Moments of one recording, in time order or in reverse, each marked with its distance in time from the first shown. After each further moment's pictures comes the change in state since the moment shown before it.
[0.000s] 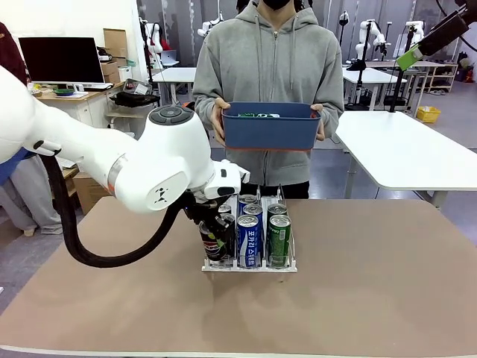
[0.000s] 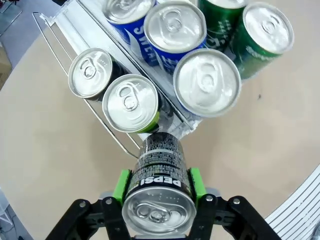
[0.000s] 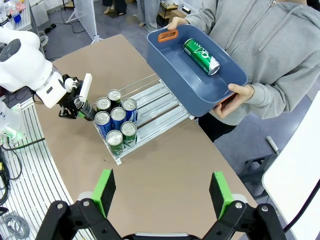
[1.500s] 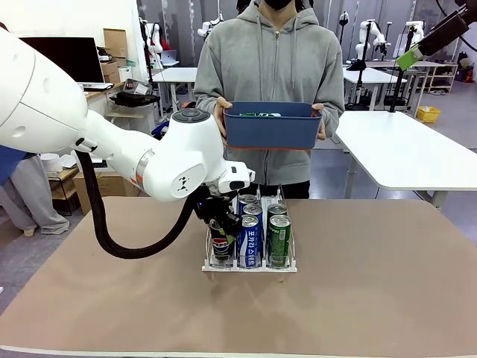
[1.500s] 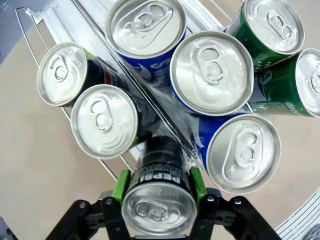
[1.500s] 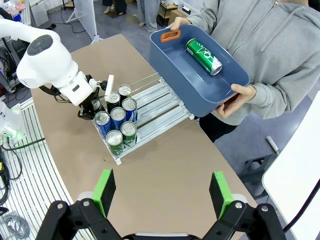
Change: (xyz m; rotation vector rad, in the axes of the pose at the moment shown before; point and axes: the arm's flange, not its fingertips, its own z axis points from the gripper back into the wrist) left arm 0.040 0.018 -0.044 -0.049 0.064 0.059; right arm 0.000 0.000 0.000 0.000 0.000 0.000
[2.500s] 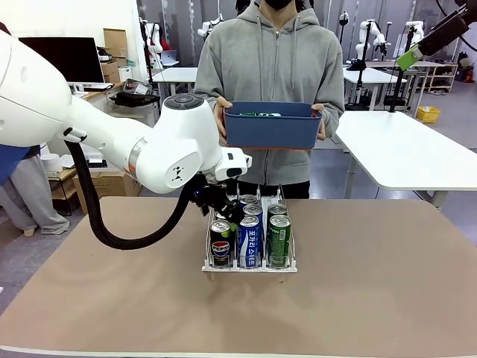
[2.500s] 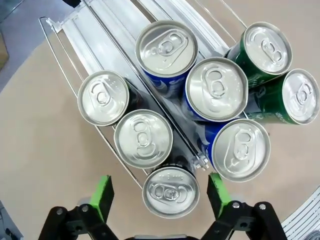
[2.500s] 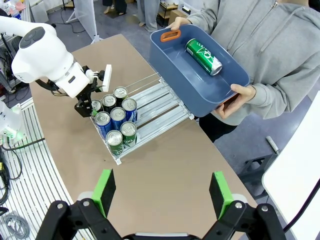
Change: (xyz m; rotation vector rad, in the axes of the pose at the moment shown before) left arm 0.003 0.006 0.025 0.024 -0.049 0.025; right arm 0.000 0.000 0.000 0.000 0.000 0.000
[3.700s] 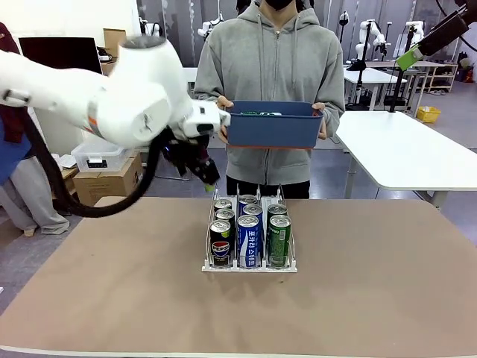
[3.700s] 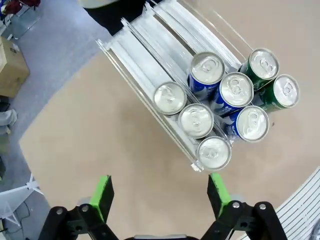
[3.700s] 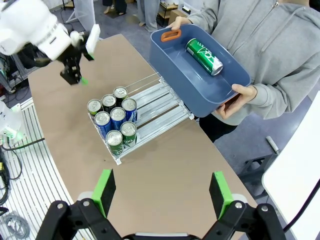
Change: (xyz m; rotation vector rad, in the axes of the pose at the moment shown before) left arm 0.001 0.059 0.118 0.058 -0.084 -0.063; right arm 0.000 0.000 0.000 0.000 0.000 0.000
